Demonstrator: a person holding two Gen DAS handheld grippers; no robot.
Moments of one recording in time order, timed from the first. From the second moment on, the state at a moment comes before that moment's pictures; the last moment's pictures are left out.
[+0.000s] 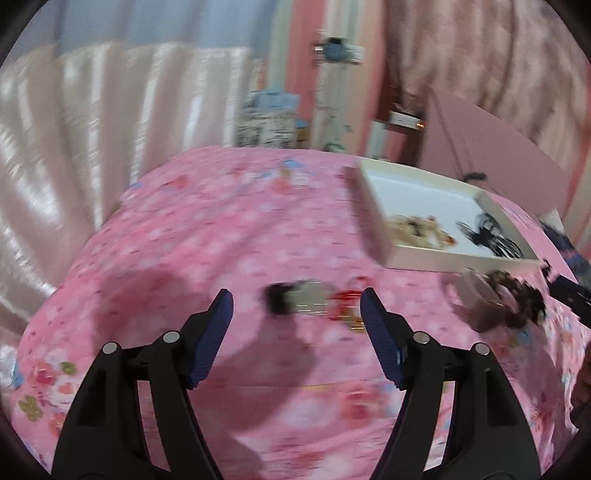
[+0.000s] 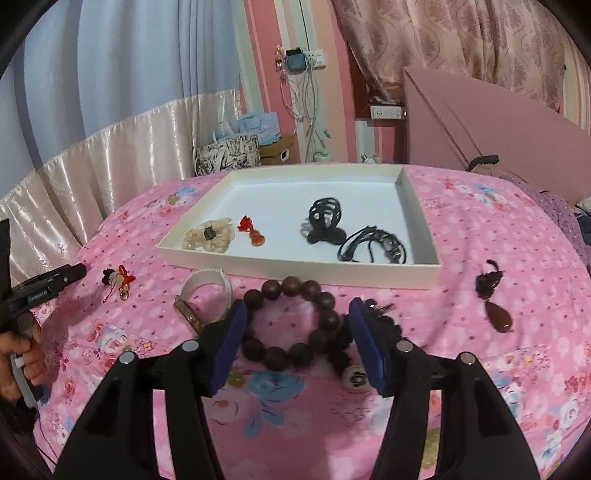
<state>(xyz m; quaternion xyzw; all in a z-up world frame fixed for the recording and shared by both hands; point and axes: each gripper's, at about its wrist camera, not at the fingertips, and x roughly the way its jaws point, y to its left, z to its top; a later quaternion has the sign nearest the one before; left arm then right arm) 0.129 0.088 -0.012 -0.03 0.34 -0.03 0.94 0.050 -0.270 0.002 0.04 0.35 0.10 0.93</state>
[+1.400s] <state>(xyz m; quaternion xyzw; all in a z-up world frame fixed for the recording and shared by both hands) 0.183 0.008 -0.048 -0.01 0.39 -0.11 0.92 0.102 -0.263 -0.027 0.00 0.39 0.11 0.91</state>
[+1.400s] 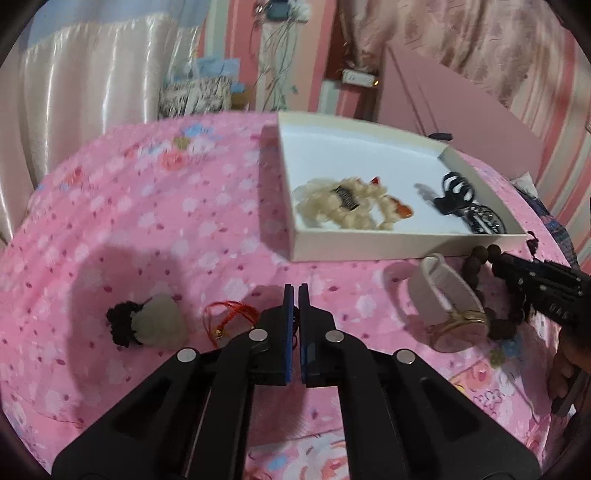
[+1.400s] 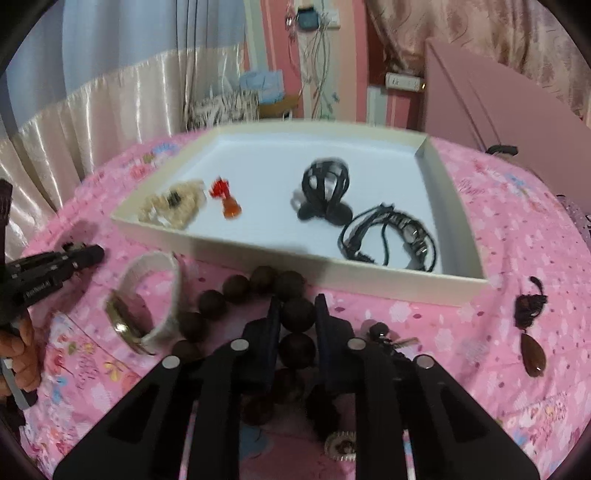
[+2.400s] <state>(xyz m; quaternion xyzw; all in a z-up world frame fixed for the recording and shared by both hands) 0.208 -0.054 0.057 -0.03 0.30 -0.16 0.94 0.115 -0.286 0.081 -0.02 0.26 0.11 0.96</state>
